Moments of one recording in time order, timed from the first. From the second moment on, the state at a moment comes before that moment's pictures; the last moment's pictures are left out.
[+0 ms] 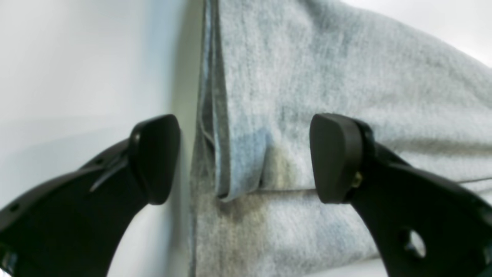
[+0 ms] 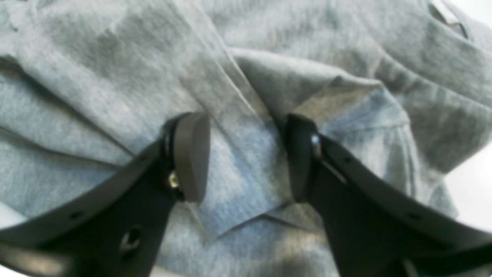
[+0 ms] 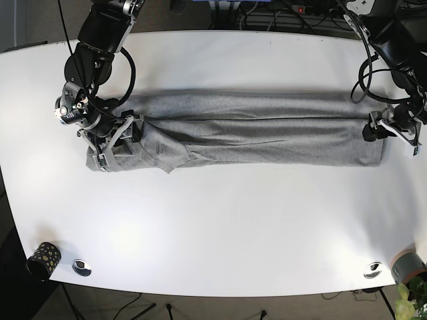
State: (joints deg) left arm -9.9 -17.4 -43.8 63.8 -21.7 -40.1 57.4; right arm 5.1 5.2 27.2 83.6 11.0 39.7 -54.2
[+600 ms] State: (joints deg) left arm -7.9 -14.9 -42.6 71.4 -19.6 -39.9 60.6; right arm 5.1 5.1 27.2 83.6 11.0 39.7 -54.3
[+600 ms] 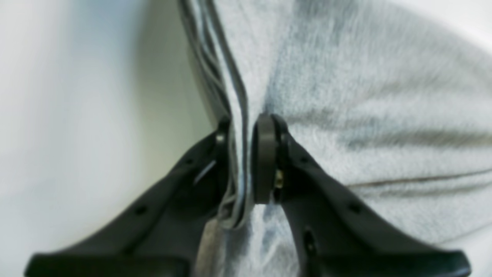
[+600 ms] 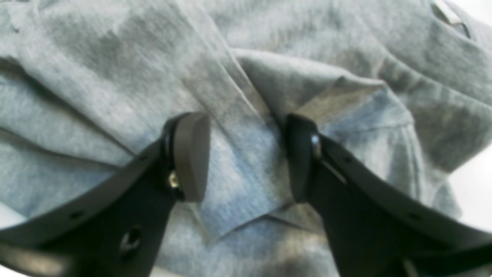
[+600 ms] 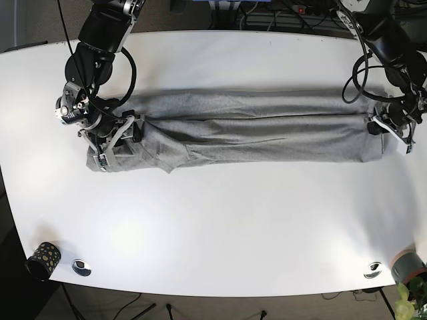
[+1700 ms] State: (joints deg) left arm -2.6 6.8 -8.2 99.7 -19.3 -31.8 65.2; right arm 5.4 3.2 27.3 83.6 11.0 39.7 -54.2
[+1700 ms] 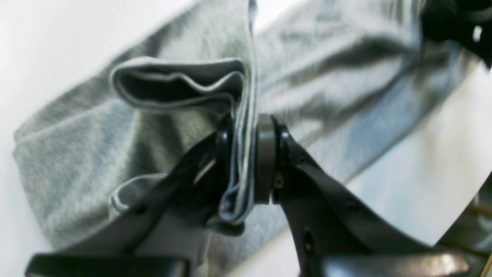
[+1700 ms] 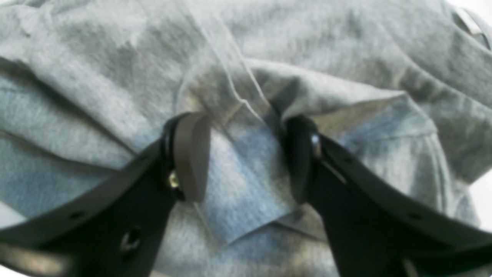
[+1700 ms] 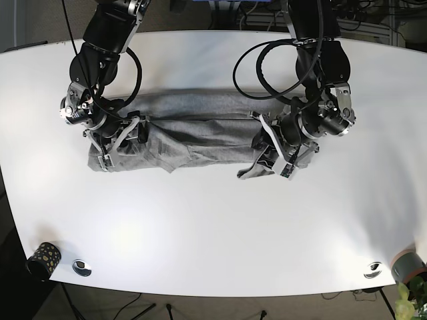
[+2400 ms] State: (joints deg) left arm -2.9 6.4 6.9 104.9 -20.2 -29.5 64.7; right arm 5.5 3.2 27.4 83.6 10.9 39.7 -54.3
